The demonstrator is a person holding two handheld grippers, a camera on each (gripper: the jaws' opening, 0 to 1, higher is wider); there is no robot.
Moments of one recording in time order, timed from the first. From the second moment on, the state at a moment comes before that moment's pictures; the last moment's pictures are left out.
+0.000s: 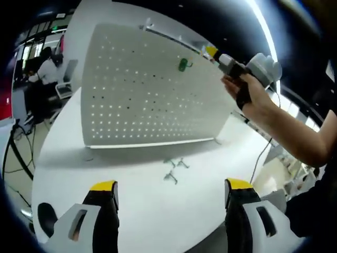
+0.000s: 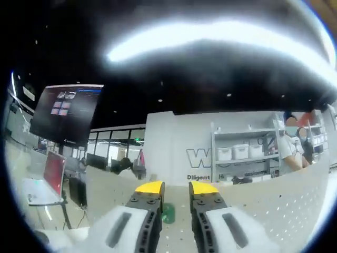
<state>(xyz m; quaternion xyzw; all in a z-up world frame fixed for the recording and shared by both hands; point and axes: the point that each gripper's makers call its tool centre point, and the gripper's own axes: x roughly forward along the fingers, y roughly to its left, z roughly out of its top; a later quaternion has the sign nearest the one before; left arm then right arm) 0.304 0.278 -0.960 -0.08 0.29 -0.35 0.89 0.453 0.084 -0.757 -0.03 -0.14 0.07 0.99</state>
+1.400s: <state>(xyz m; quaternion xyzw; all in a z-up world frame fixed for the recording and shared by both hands) 0.251 0.261 -0.996 -0.03 0.34 -0.37 0.86 0.275 0.080 -1.009 -0.08 0.21 0.20 0.95</state>
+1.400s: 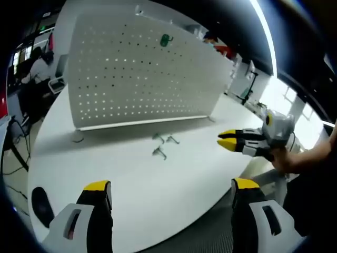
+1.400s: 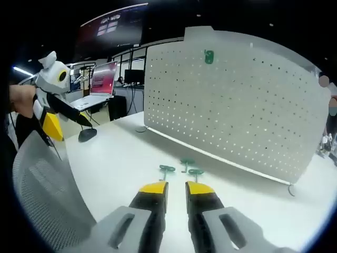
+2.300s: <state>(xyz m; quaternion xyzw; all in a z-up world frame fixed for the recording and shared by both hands) 0.262 0.279 -1.008 -0.04 0.36 -0.34 0.87 0.368 0.146 -1.117 -0.13 0.34 0.28 0.89</state>
